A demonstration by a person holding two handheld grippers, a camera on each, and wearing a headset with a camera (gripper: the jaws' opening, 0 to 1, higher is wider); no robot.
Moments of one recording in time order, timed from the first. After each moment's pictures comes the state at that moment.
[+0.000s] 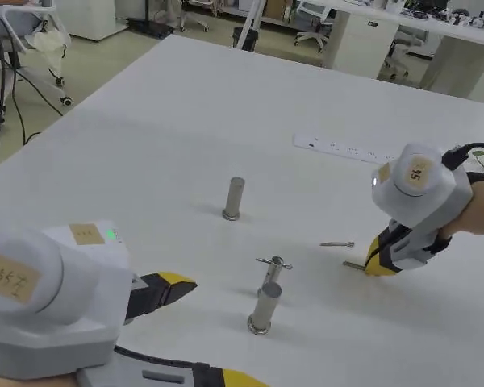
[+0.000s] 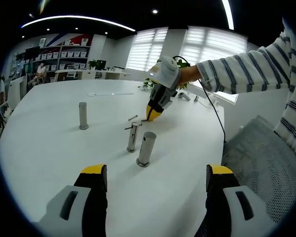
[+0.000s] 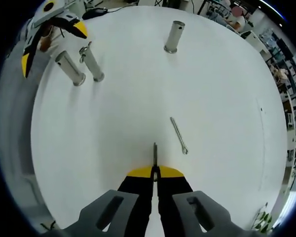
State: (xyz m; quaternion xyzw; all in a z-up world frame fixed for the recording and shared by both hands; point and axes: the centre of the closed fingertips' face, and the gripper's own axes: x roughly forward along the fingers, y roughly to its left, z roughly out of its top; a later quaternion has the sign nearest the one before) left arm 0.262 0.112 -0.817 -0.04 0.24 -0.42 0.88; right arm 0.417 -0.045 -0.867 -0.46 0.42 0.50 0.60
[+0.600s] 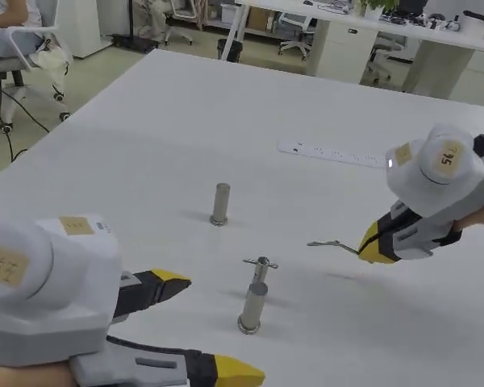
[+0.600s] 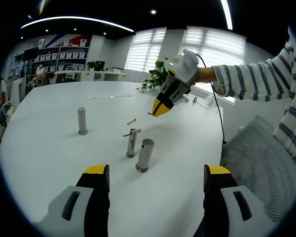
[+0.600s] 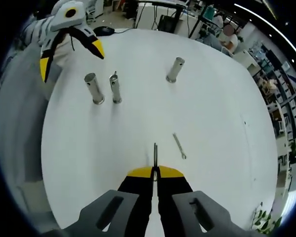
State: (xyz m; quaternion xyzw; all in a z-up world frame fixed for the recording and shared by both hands) left arm 0.266 0.111 -0.805 -0.04 0.24 -0.42 0.88; right arm 0.386 -0.033 -0.819 -0.43 0.34 0.52 0.66
